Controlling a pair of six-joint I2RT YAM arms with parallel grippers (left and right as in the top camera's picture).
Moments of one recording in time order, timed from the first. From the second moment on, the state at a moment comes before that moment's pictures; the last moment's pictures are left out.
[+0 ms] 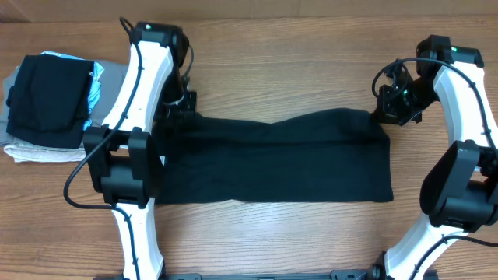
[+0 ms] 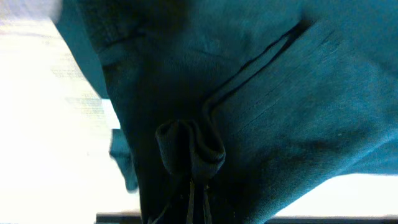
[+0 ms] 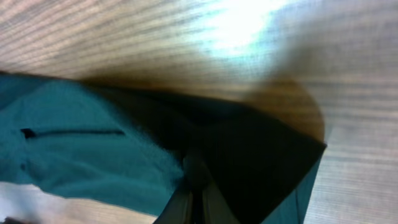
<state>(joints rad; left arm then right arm) -0.13 2.21 2.02 -1.68 0.03 -0.17 -0.19 1.99 1.71 -1.34 -0.33 -0.07</state>
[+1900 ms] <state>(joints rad) -0.14 2.01 1.69 -1.56 0.08 -0.26 -0.17 1.98 1.53 -1.55 -0.21 0.19</state>
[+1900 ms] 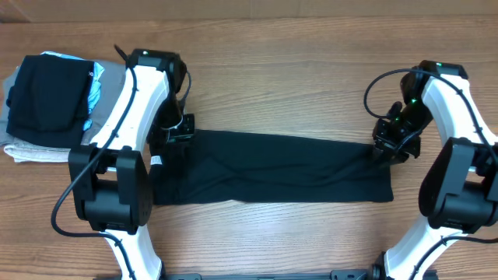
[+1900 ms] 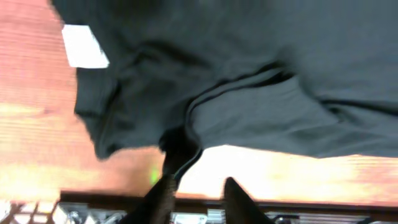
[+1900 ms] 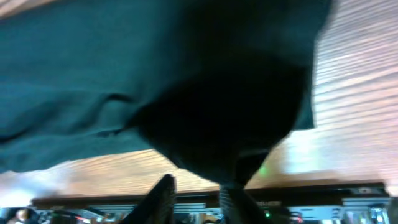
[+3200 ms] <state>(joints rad) -0.21 2.01 1.37 -1.18 0.19 -0.26 -0.14 1.98 1.29 -1.28 -0.17 0.29</state>
